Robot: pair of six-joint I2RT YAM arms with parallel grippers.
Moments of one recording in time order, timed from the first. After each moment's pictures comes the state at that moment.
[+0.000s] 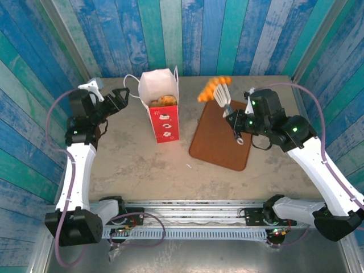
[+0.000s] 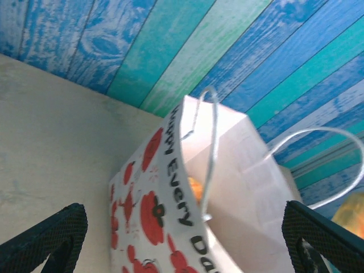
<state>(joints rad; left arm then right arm) 0.11 1.09 1.08 -0.30 0.44 -0.51 0.59 1.16 1.43 -0.95 -0.01 0.65</state>
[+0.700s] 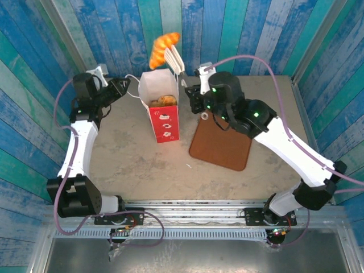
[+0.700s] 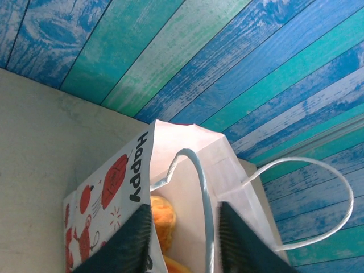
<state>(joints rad) 0.11 1.34 1.23 -0.20 0.57 -0.58 0.89 1.51 1.79 -0.65 0.25 0.29</state>
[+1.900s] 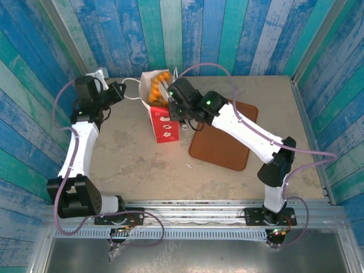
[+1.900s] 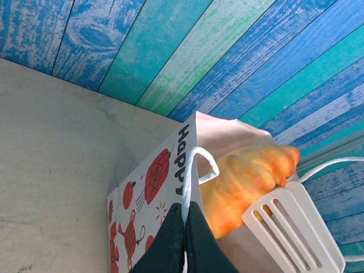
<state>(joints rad) 0.11 1.33 1.20 -0.24 0.48 -0.48 0.90 1.89 2.03 -0.96 0.21 0.56</state>
